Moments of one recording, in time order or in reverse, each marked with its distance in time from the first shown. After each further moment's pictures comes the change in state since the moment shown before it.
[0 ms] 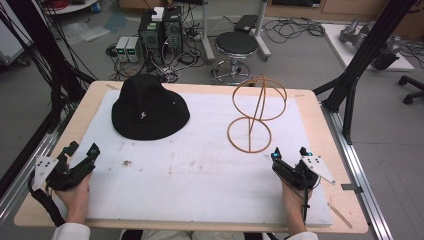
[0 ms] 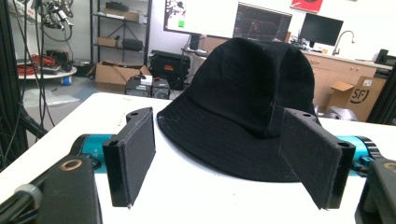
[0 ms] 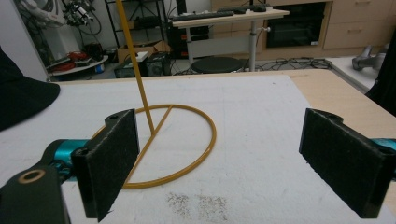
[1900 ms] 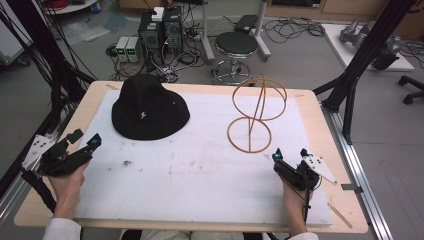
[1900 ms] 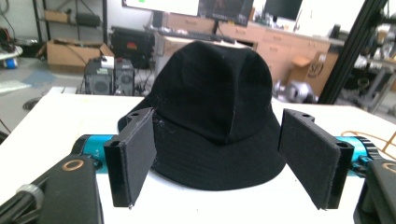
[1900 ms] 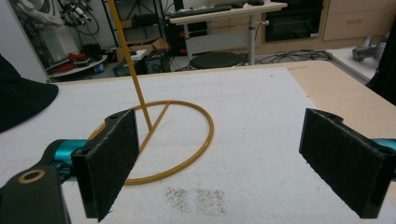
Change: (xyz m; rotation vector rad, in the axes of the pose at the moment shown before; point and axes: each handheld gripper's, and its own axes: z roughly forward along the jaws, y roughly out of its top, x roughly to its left) left arm -0.007 0.052 0.019 0.140 -0.163 0.009; right arm -0.003 -0.002 -0.001 0.017 -0.005 0.036
